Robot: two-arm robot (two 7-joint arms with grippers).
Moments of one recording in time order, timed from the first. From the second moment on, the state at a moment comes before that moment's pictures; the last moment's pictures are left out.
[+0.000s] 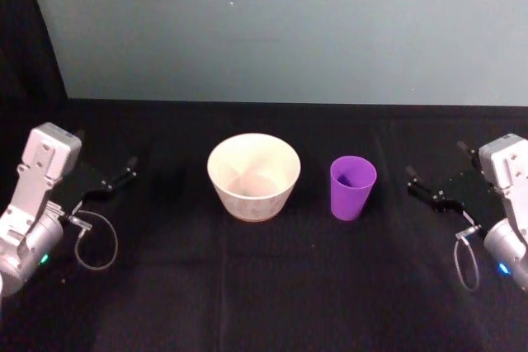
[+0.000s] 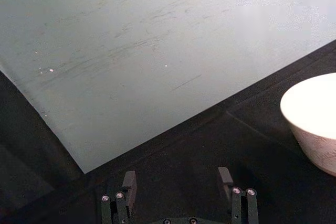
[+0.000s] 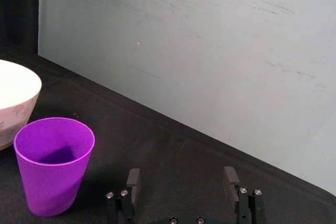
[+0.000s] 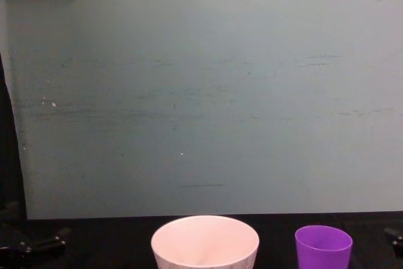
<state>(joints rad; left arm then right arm) -0.20 0.60 0.45 -1.41 -0.25 -0.12 0.03 0.20 0.60 -0.45 -1.41 0.25 -0.12 -0.03</state>
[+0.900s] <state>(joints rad) -0.20 0.60 0.45 -1.41 -0.25 -0.12 0.03 0.20 0.60 -0.45 -1.41 0.25 -0.12 -0.03</state>
